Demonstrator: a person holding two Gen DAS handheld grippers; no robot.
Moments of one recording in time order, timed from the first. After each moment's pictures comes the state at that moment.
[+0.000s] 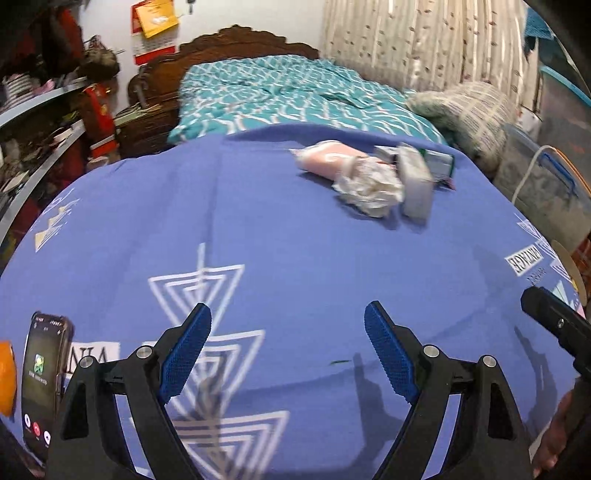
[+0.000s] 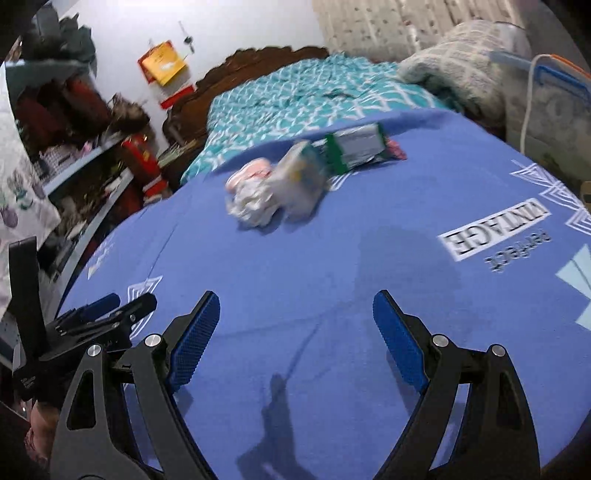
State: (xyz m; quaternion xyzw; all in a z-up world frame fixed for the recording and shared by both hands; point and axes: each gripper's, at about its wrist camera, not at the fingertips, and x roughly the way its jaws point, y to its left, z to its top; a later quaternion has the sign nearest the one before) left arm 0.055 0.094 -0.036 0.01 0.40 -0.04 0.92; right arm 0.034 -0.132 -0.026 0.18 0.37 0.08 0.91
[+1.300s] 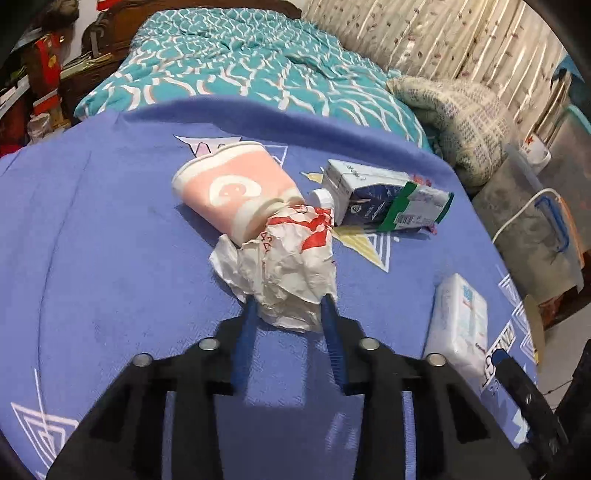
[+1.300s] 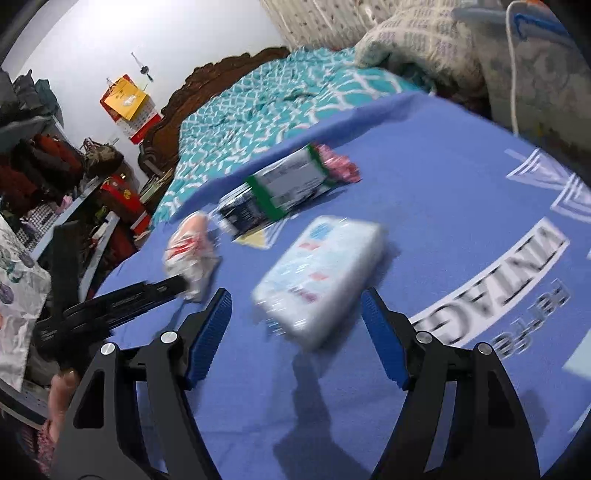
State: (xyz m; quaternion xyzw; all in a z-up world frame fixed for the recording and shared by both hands) left arm 0.222 0.003 -0.052 -0.07 0.48 -0.13 0.86; right arm 0.123 -0.245 -0.046 0.27 0.37 0.04 0.89
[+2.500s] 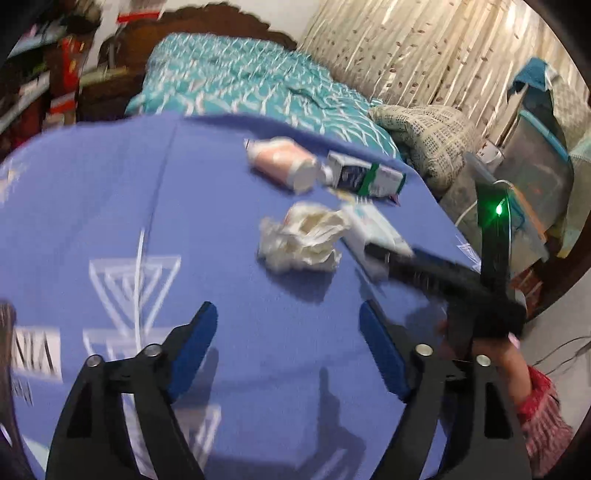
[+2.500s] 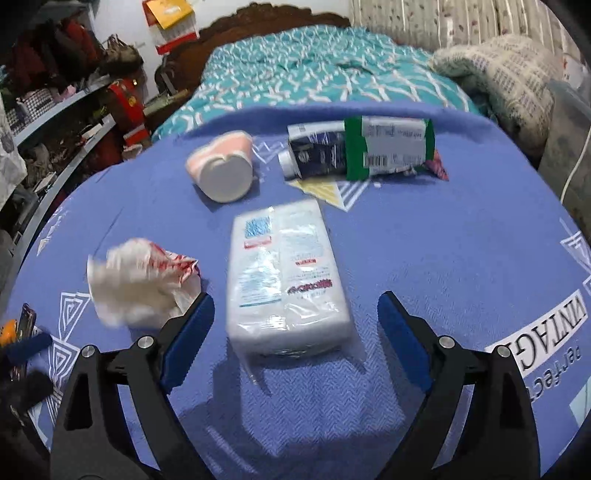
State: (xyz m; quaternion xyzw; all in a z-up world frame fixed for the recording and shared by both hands) left arm 0.078 0.080 -0.024 -0.07 0.42 -0.15 0.89; right arm 0.161 -0.134 -0.056 0.09 0.44 0.08 0.89
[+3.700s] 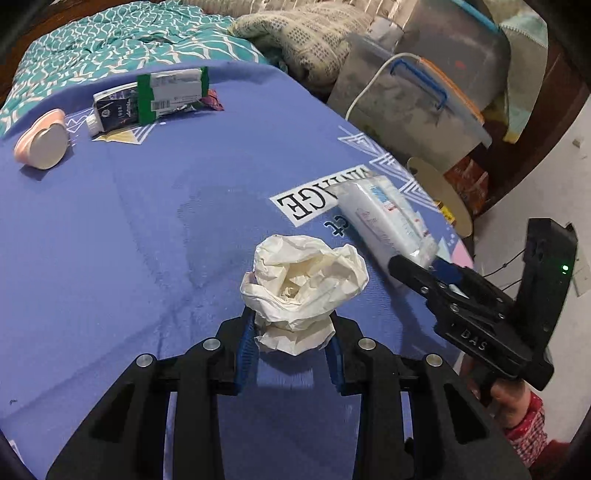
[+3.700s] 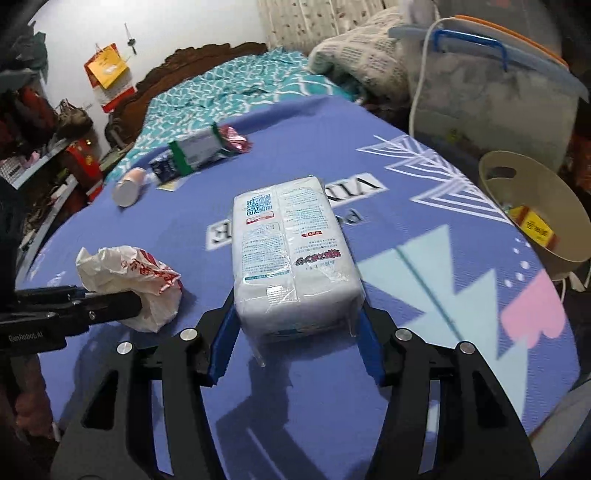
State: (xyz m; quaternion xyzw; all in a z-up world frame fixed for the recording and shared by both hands) left arm 0.069 -0.138 -0.060 0.02 0.51 -0.33 0.80; right arm -0.009 -0.332 -0.073 0.17 0.40 -0.03 0.90
